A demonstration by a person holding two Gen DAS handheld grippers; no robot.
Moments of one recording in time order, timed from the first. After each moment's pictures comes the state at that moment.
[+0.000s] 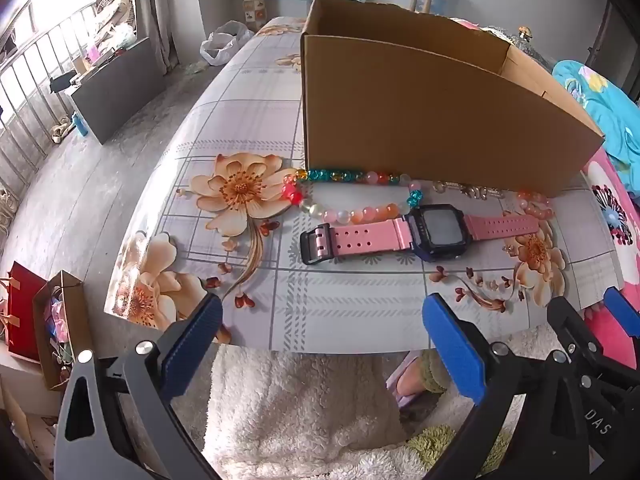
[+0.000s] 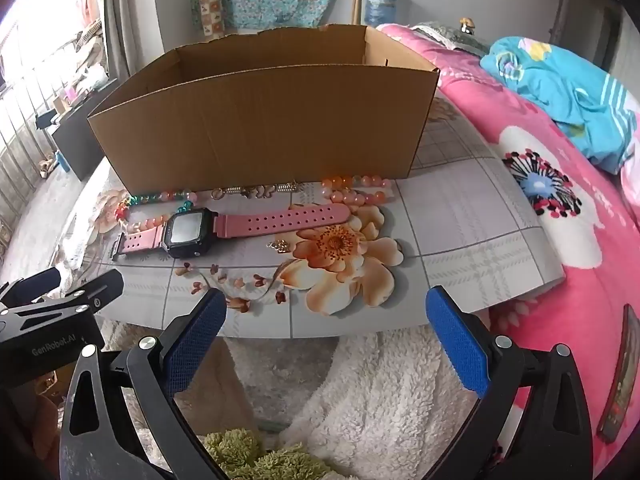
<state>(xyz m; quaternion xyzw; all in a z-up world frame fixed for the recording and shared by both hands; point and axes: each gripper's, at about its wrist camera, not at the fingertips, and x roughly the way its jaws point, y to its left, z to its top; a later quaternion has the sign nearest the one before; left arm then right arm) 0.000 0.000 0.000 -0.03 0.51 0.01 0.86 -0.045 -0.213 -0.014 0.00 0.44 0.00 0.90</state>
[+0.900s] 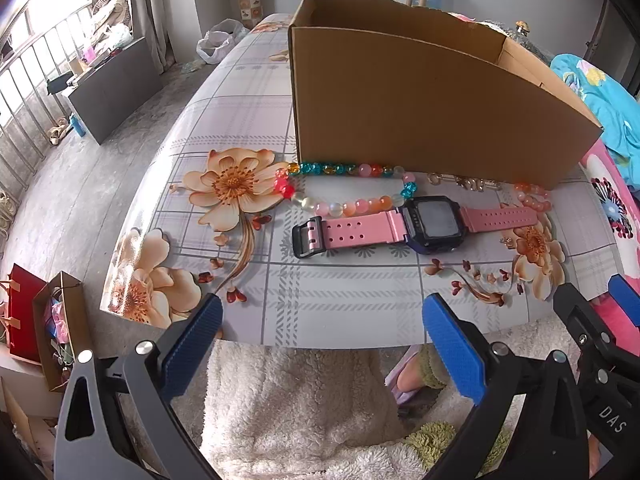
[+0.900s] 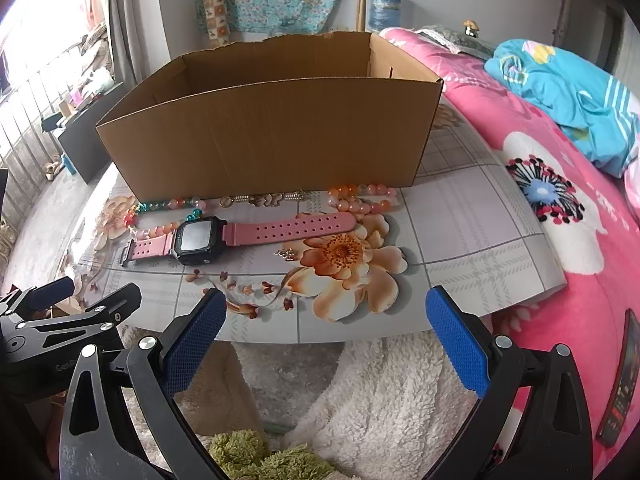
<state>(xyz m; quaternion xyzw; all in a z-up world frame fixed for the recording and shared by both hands) 0.000 -0.005 -0.005 -0.02 0.51 0.01 0.86 -0.038 -0.212 -0.011 0.00 0.44 0.00 0.90</state>
